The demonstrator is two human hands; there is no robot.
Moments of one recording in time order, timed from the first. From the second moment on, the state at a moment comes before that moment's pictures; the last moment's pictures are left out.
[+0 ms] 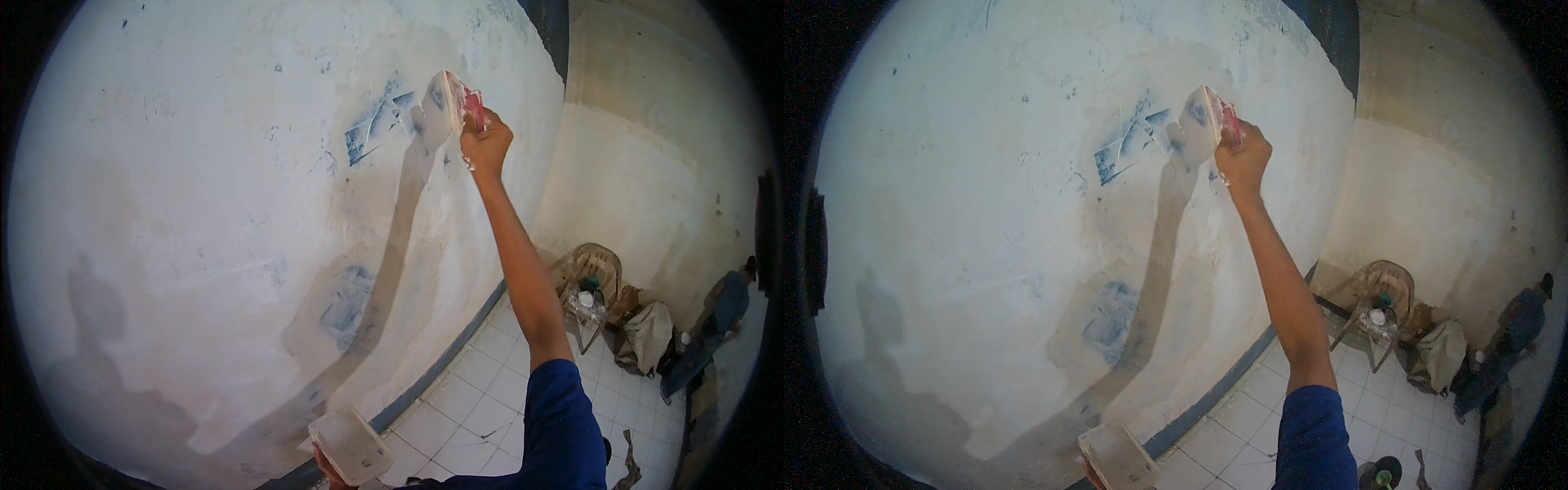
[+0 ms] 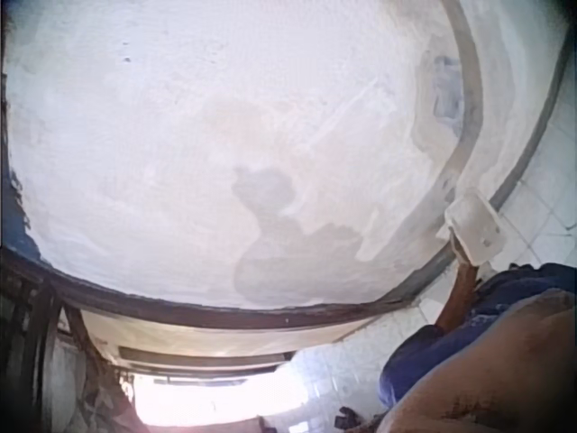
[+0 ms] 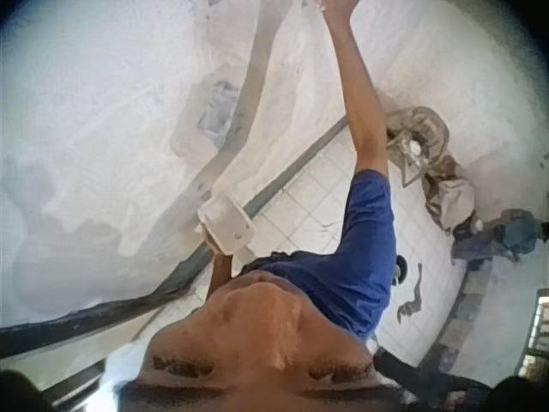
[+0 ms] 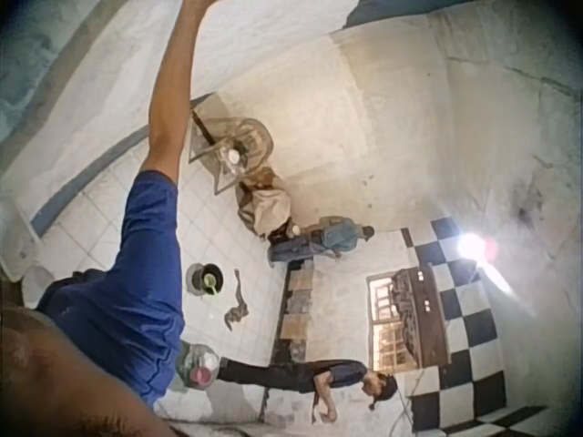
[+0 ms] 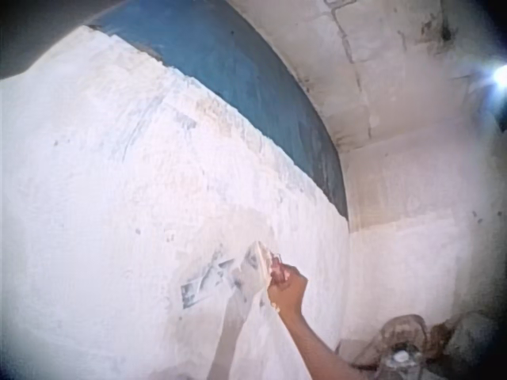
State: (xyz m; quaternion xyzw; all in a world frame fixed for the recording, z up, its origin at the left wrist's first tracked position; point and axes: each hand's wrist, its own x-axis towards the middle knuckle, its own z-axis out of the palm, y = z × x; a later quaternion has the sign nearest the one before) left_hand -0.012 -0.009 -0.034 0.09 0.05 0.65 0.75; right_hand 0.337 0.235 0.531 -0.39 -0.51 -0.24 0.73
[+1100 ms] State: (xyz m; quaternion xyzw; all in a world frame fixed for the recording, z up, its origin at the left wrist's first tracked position) left_hand 0.001 -0.040 -0.013 0.07 0.14 0.68 0.72; right_hand 0.293 0.226 0.521 -0.34 -0.54 -0.31 0.71
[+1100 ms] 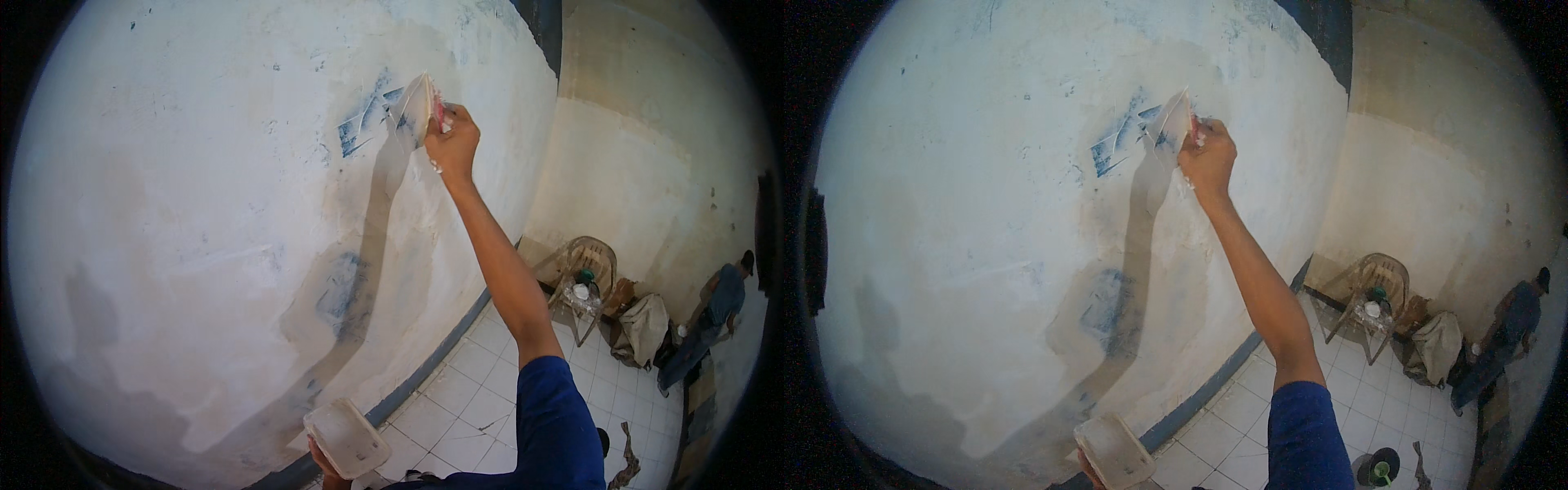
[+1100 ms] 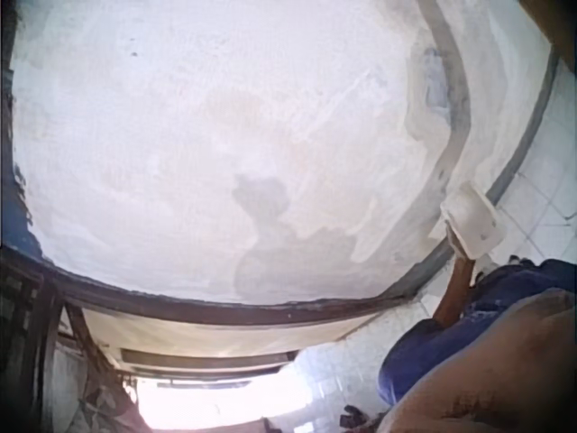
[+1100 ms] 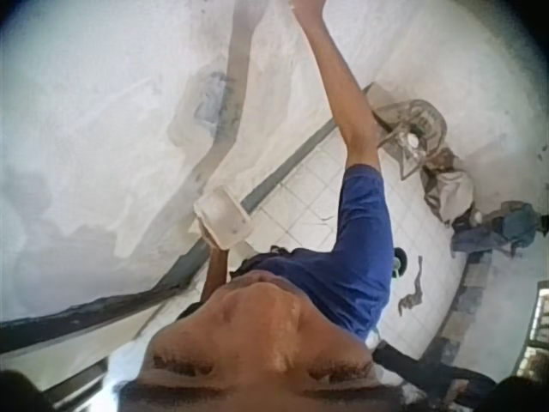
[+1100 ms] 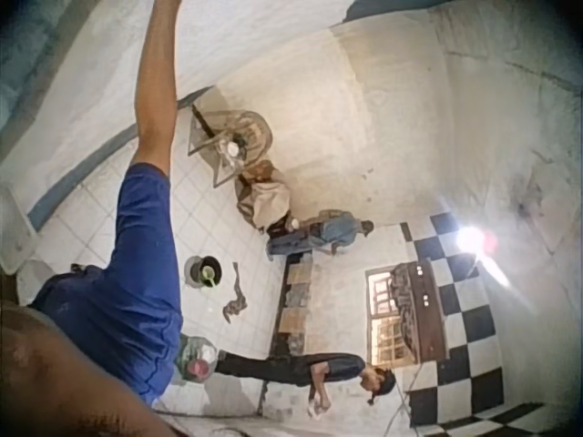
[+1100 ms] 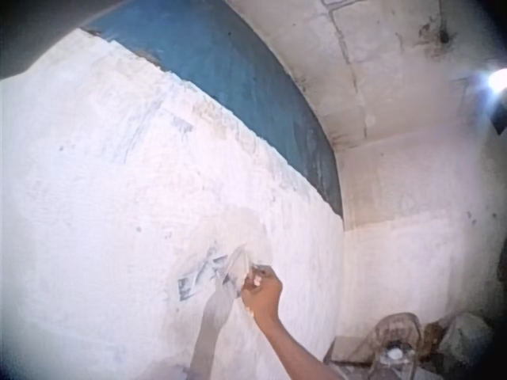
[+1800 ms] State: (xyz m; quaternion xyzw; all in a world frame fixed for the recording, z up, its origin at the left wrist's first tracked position) left_hand -0.003 -0.026 -0.062 0.01 0.08 0.60 0.80; right_hand 0.396 0.241 0.578 -0.26 -0.57 -0.47 0.62
